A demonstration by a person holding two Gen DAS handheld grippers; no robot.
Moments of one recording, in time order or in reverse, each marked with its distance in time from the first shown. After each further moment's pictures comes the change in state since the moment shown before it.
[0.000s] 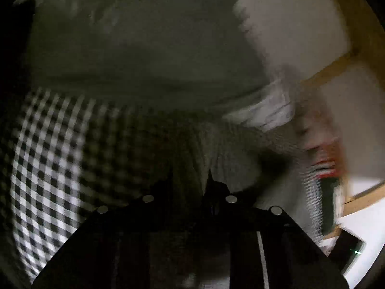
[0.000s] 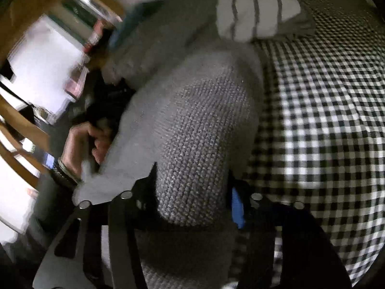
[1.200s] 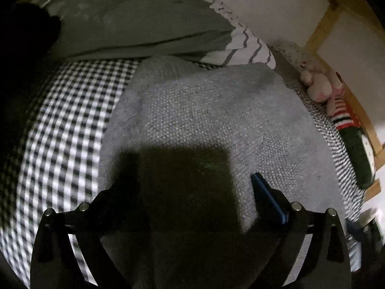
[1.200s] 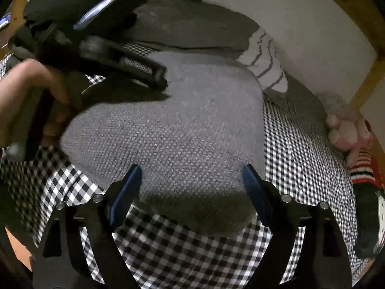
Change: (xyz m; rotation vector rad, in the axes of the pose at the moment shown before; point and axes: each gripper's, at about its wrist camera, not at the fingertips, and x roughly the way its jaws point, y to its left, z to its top) left arm -0.090 -0.038 -0.172 0.174 -0.167 0.133; right arm 0.004 0.136 -0.149 -0.592 -0.098 -0.662
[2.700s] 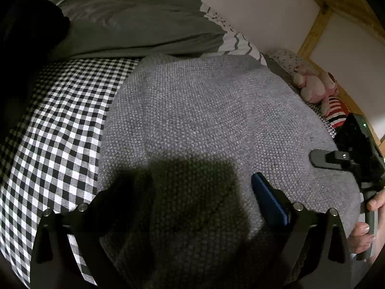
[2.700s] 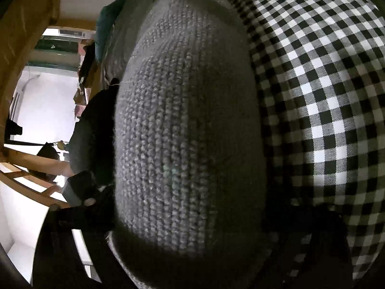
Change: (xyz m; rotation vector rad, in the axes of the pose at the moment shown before) left arm -0.015 -0.004 -0.059 0.031 -0.101 -0.006; right arm 0.140 -0.112 -0.022 0.924 0.269 0.928
